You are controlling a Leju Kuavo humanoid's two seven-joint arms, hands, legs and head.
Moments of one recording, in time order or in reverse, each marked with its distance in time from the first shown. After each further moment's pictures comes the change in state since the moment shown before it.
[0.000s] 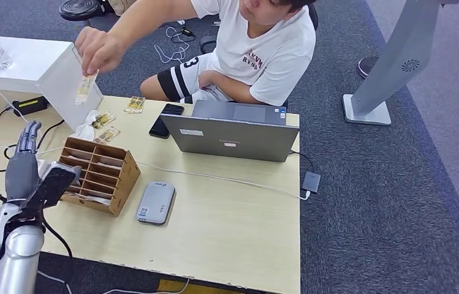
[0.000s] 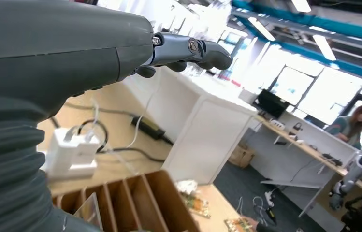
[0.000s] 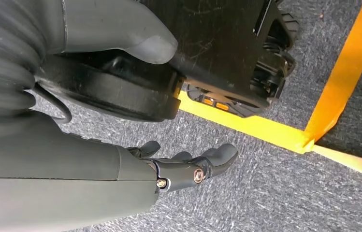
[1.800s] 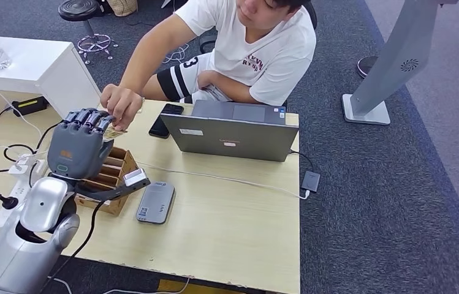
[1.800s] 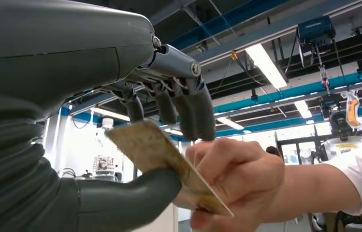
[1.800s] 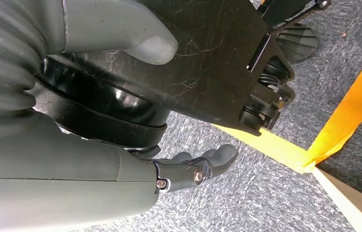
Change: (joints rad) left arm -0.153 0.188 -0.519 -0.136 -0.613 0.065 0.325; right arm -0.053 0.035 -0.021 0.025 0.162 0.037 0.096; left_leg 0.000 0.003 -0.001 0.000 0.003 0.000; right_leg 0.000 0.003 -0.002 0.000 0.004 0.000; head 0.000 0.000
